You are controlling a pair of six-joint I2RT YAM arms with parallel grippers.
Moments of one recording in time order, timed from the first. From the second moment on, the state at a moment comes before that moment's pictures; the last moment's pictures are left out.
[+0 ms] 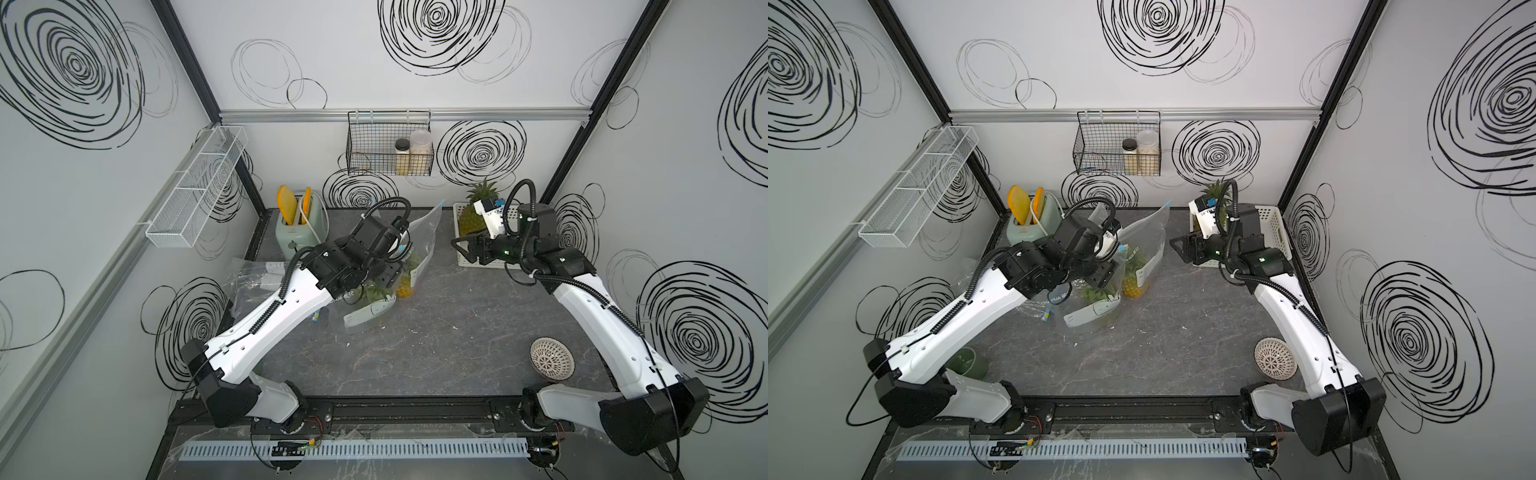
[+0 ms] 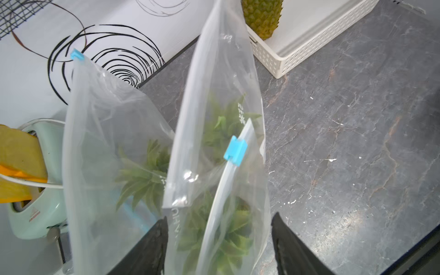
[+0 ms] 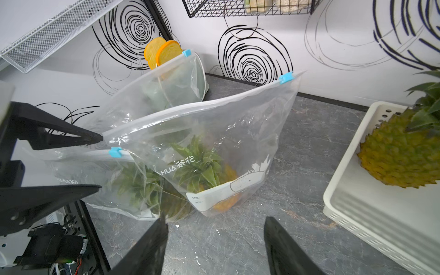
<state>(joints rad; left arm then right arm) -0.77 1.43 1.61 -1.01 -0.27 0.00 0.31 1.24 1.28 -0.56 -0.50 0.11</state>
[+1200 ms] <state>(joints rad) -0.89 1.34 1.59 -1.12 -0.10 0.13 0.31 1.10 1.09 -0.36 -0.88 0.04</state>
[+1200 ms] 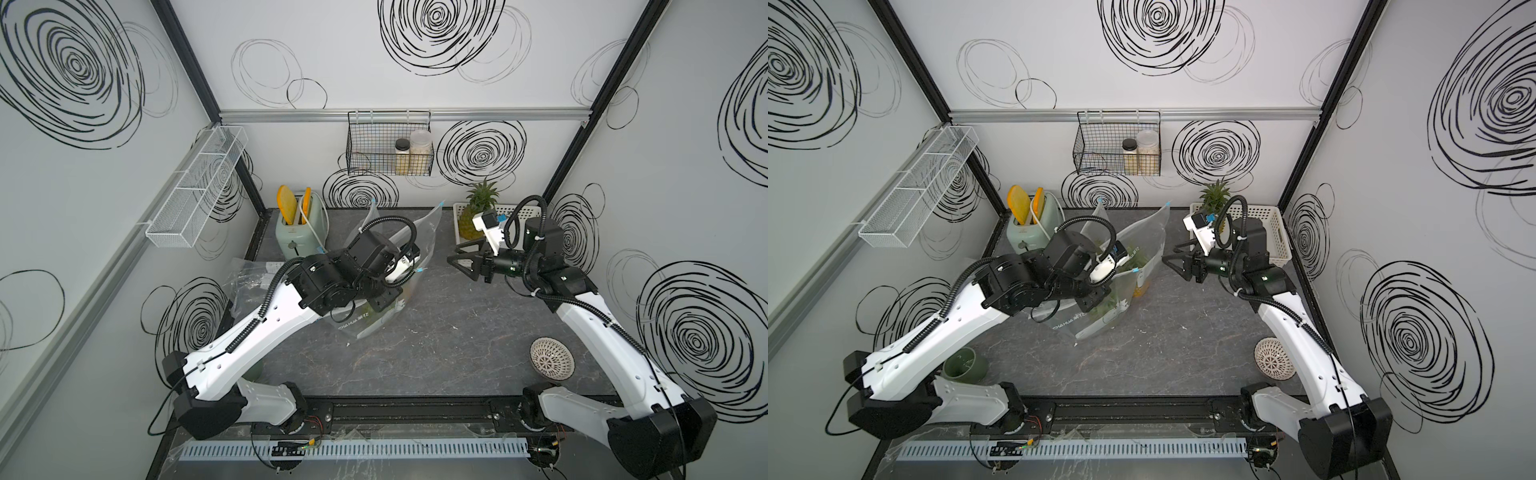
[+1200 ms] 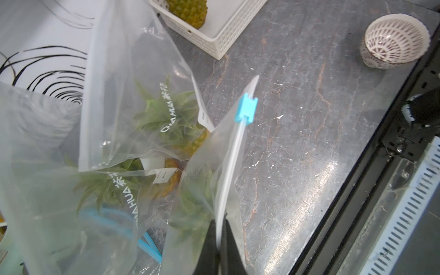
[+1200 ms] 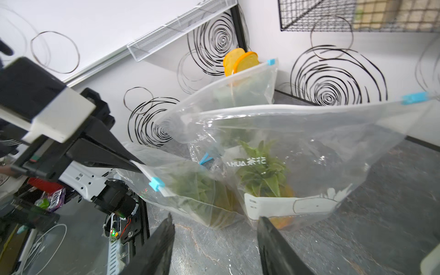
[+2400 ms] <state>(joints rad) -0.91 1.32 1.53 -1.02 -0.07 0.20 0.43 1.09 1.03 -0.34 -1.02 -0.06</state>
